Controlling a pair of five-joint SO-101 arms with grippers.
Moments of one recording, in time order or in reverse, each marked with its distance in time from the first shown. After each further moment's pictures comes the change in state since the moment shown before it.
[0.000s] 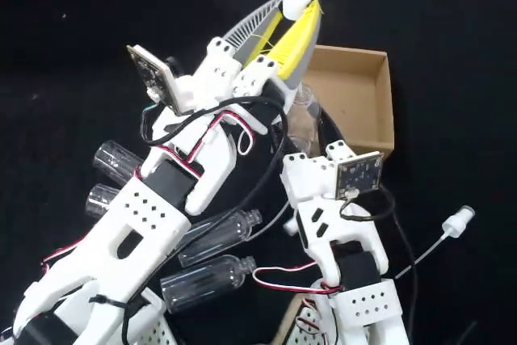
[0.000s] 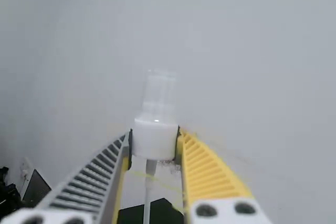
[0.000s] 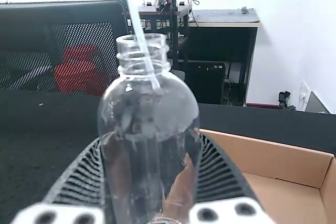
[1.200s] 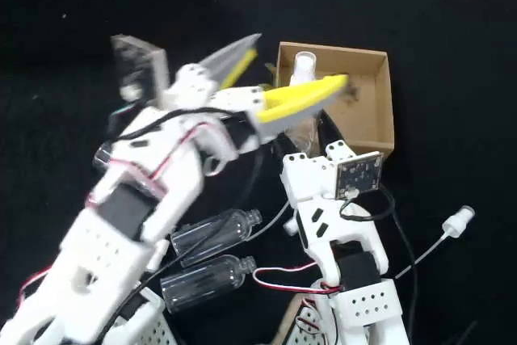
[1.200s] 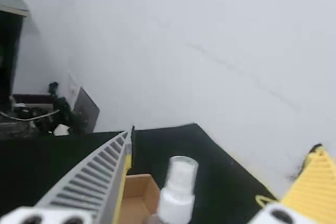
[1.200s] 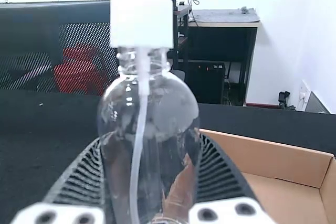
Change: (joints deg) left arm -3.3 -15.2 -2.0 36.7 0.0; right arm 0.4 0.0 0.0 0.0 0.0
